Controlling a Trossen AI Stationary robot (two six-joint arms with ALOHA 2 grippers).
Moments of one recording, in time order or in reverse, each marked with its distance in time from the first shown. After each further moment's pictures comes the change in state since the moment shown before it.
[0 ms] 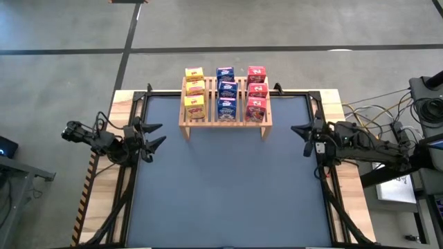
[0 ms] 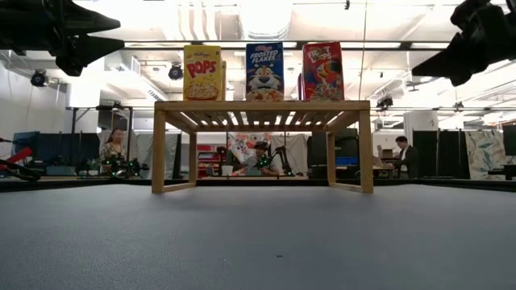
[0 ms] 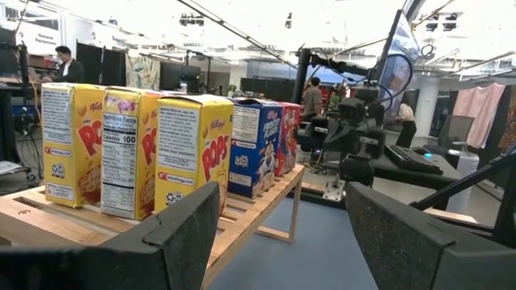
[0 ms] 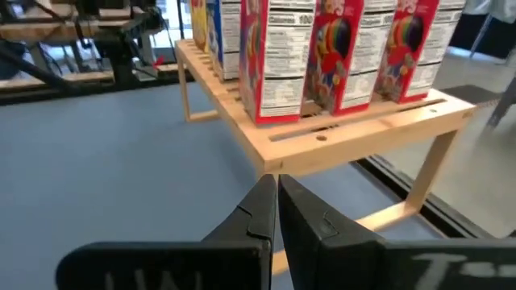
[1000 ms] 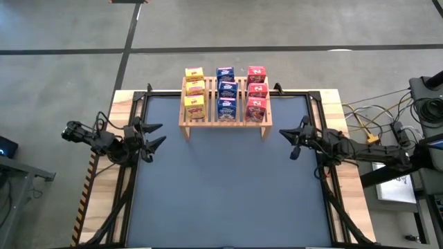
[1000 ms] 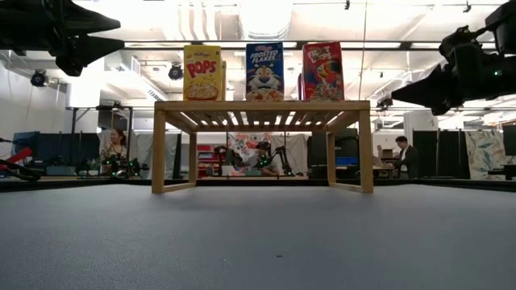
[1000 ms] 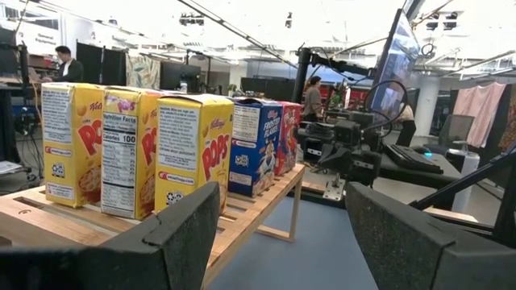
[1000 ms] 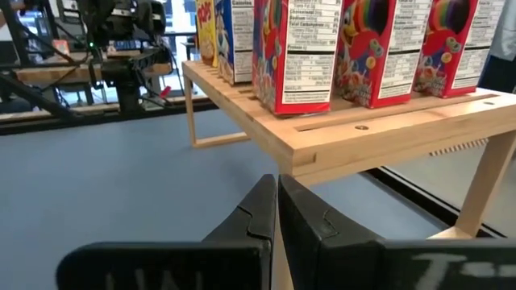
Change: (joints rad) left arm 0.000 0.000 0.000 -0.002 0.000 0.000; right arm 0.000 0.014 -0.344 0.529 -0.006 -0.016
